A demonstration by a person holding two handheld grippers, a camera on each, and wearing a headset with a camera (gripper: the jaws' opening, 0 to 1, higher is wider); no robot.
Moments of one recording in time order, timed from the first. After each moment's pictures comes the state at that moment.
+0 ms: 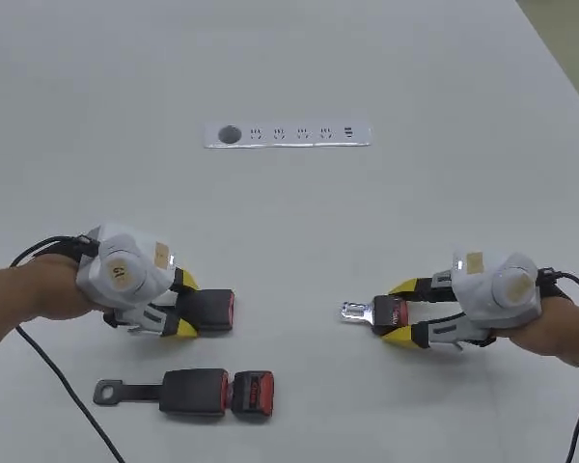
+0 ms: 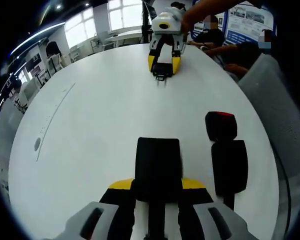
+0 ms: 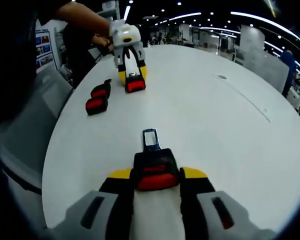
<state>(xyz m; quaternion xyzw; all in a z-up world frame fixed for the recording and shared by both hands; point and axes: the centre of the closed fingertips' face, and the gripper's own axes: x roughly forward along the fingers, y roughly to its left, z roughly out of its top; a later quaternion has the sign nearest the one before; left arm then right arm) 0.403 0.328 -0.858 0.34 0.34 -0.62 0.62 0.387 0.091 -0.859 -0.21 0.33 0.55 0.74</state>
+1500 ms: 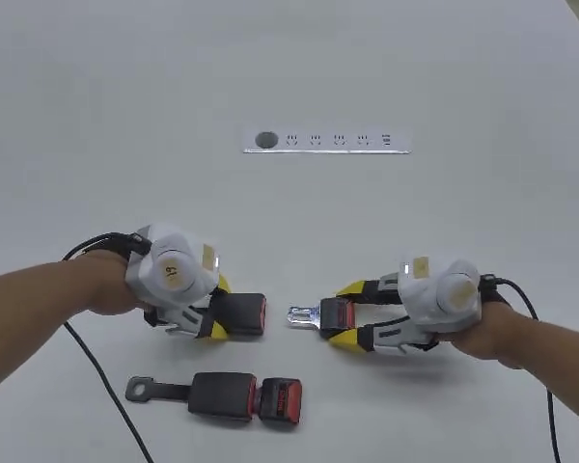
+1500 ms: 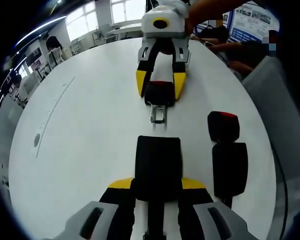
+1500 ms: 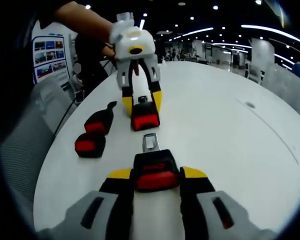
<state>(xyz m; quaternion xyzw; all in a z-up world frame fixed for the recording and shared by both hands) 0.404 0.330 -0.860 0.35 0.37 -0.60 0.62 0.403 0.212 -0.858 -0.17 0.27 0.61 0.72</state>
